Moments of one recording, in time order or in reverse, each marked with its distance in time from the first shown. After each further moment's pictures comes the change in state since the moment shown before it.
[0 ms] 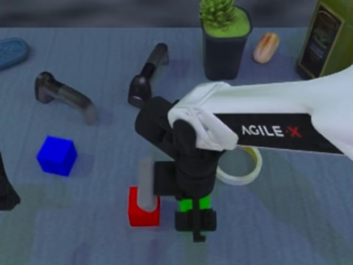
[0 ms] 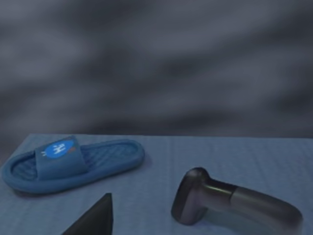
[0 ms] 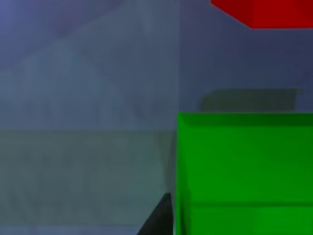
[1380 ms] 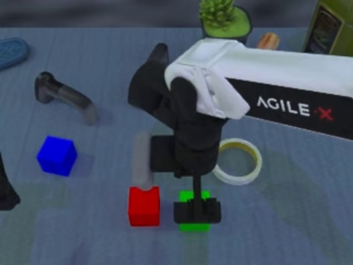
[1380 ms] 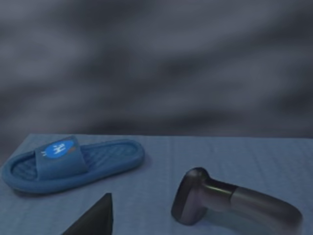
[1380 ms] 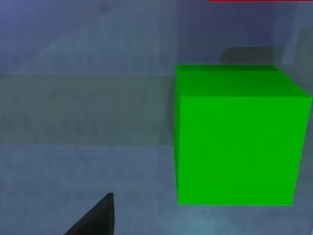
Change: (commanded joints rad) left arm 0.000 0.000 0.000 0.000 0.000 0.000; right arm 0.005 -0.084 0.159 -0.242 -0.001 -0.004
